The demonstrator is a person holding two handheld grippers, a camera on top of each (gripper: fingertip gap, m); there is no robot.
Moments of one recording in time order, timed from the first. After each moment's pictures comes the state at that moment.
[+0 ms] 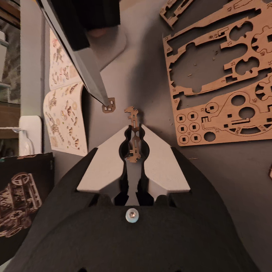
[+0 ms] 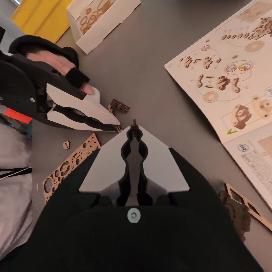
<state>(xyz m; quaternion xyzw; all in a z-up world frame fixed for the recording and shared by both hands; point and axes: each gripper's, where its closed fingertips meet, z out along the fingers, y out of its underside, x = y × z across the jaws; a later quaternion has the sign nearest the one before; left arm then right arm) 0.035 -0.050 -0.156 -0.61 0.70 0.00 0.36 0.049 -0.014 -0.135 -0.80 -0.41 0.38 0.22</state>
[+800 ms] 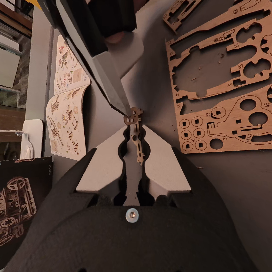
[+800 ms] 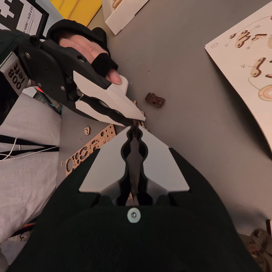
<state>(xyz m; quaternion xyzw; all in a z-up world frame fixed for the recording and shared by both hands) 0.042 -0.044 -0.161 -0.60 0.69 -0.01 0.39 0.039 -0.045 -0.142 -0.75 -0.45 0.46 0.13</state>
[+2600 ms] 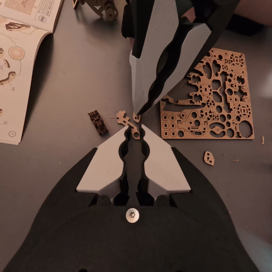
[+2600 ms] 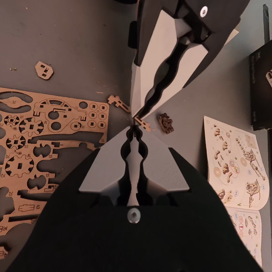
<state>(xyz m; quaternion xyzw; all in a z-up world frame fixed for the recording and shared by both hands) 0.022 -0.064 -0.159 -0.73 0.58 -0.30 0.19 0.023 -0.064 -0.153 -0.54 -0.74 0.19 0.34</state>
